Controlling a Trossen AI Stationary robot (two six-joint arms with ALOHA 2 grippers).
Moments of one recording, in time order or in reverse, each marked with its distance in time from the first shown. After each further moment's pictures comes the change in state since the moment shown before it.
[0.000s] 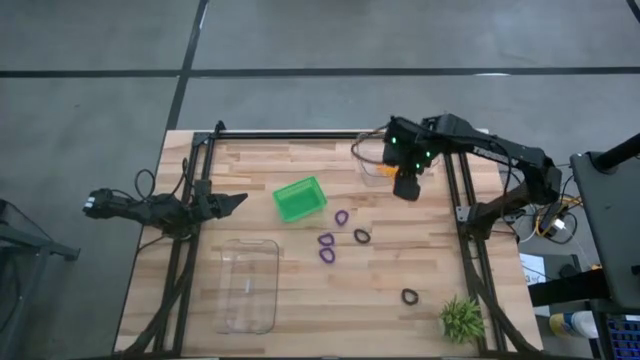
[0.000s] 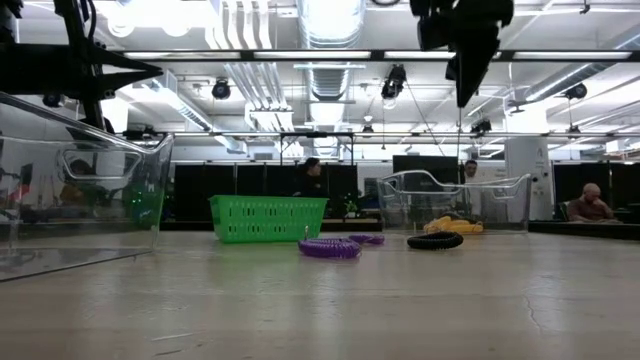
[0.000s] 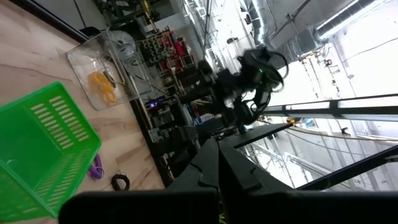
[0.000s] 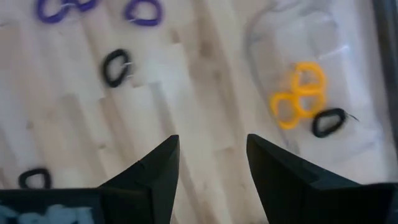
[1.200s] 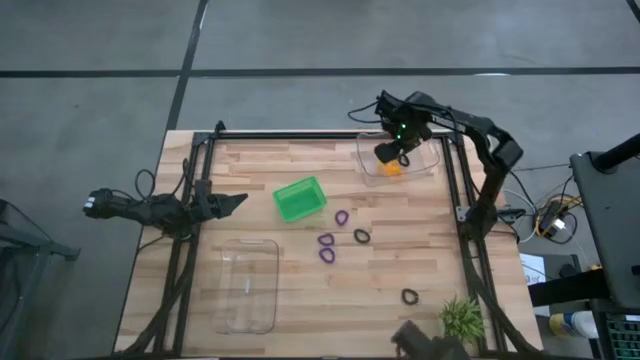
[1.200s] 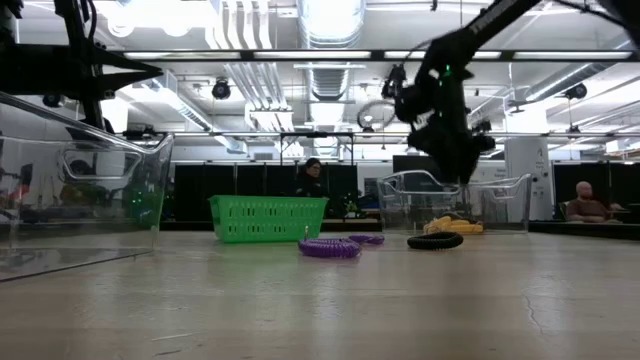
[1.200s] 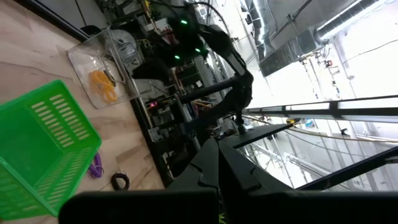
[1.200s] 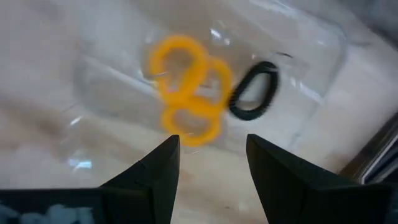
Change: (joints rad) left arm 0.000 0.000 0.000 -0.003 0.000 -0.010; right arm -0.418 0.393 -0.003 0.136 0.078 0.349
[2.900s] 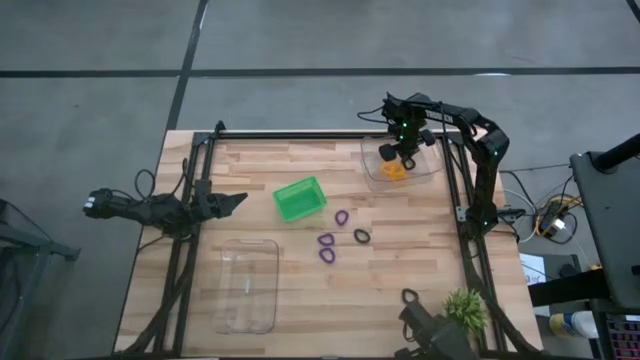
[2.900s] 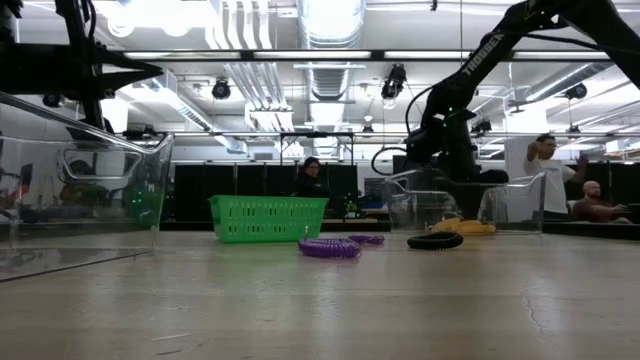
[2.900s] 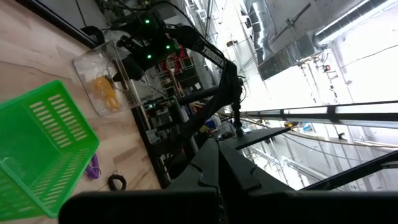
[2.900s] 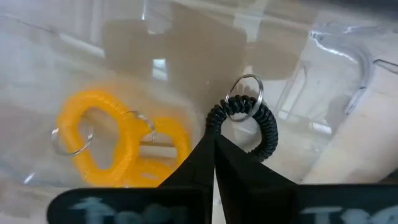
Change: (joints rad) left arm 0.000 0.000 0.000 0.008 -0.008 -0.014; right arm -0.139 0.158 -0.045 0.067 -0.053 -0.011
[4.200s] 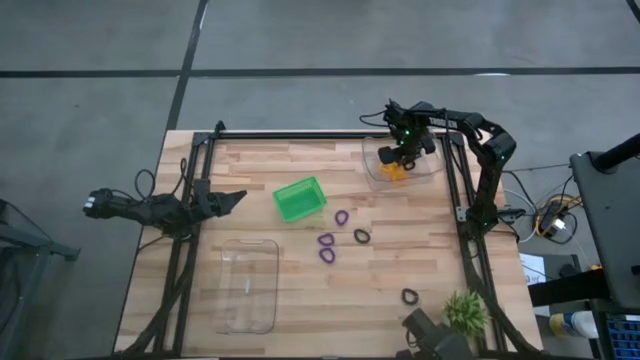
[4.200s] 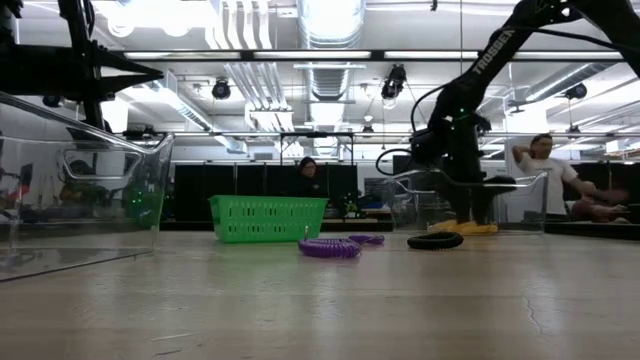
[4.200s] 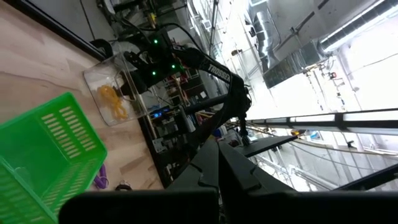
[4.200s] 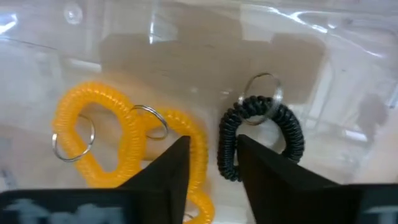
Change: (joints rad) left arm 0.000 0.000 0.000 -0.003 -0.048 0.017; right arm 0.007 -0.054 -0.158 0.172 -0.007 0.129
